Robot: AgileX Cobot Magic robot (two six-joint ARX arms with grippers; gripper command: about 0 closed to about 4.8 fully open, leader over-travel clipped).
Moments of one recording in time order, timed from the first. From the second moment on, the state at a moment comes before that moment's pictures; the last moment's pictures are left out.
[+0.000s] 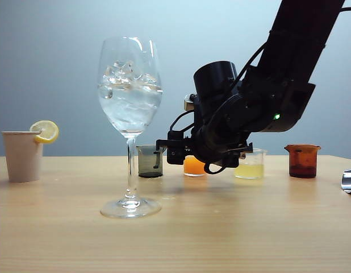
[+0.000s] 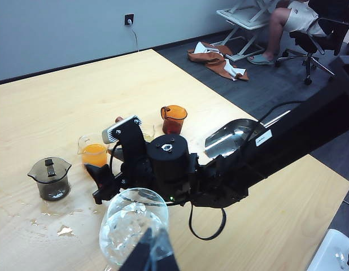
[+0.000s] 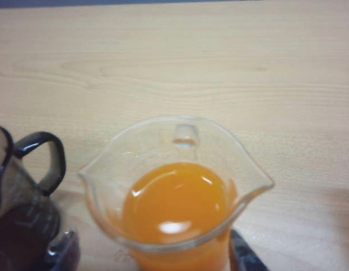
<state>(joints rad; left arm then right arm) -0.56 0.71 1.13 -0.67 0.29 -0.06 0.62 2.12 1.07 0.77 0.38 0.21</state>
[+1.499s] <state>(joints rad) -0.56 0.71 1.13 -0.67 0.29 -0.06 0.58 2.23 1.18 0.74 0.32 0.21</state>
